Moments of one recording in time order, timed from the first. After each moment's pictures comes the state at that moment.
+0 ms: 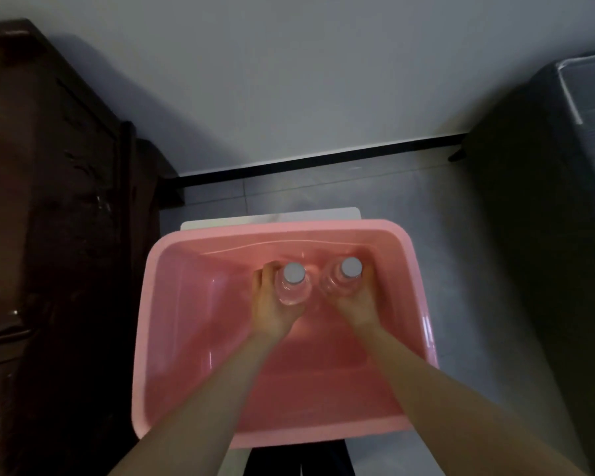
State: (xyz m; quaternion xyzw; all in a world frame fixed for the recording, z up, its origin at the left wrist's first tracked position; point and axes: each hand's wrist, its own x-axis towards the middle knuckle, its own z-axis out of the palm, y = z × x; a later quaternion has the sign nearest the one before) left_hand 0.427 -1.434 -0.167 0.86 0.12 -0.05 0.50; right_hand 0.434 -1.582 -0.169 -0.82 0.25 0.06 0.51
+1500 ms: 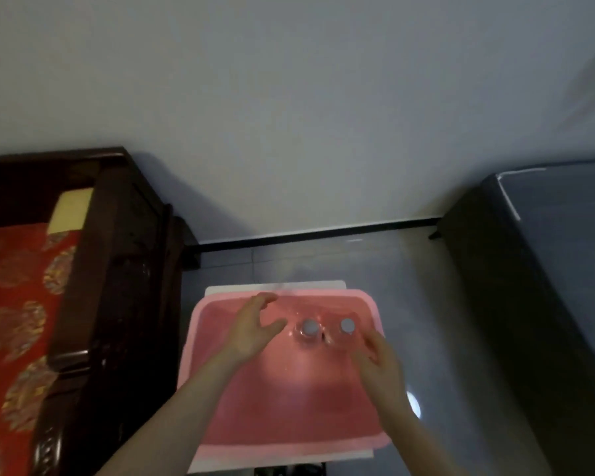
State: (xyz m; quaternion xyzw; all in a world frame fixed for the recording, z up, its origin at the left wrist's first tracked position) left_hand 0.458 -1.399 -0.027 0.87 0.06 -0.19 0.46; right_hand 0.388 -1.613 -0.004 -0.82 0.24 0.08 0.52
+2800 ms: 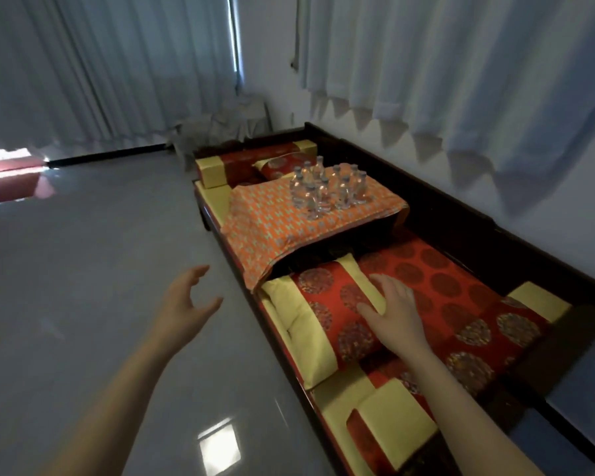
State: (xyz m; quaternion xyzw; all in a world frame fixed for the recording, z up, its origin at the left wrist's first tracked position) left_hand -0.266 -0.864 0.214 0.73 0.55 0.31 0.27; right_hand 0.053 -0.979 0.181 -0.78 -0.53 0.10 0.33
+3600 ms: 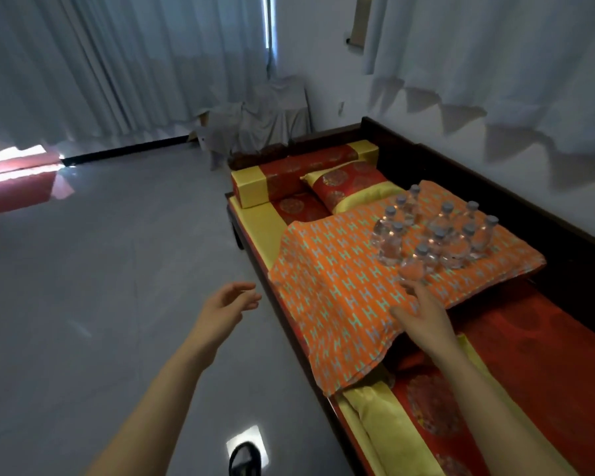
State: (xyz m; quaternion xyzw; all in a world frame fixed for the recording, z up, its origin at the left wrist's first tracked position) left_hand -0.299 -0.415 0.186 0.52 0.56 0.31 0.56; right_hand 0.016 -0.498 0.135 -0.78 -0.47 0.21 0.36
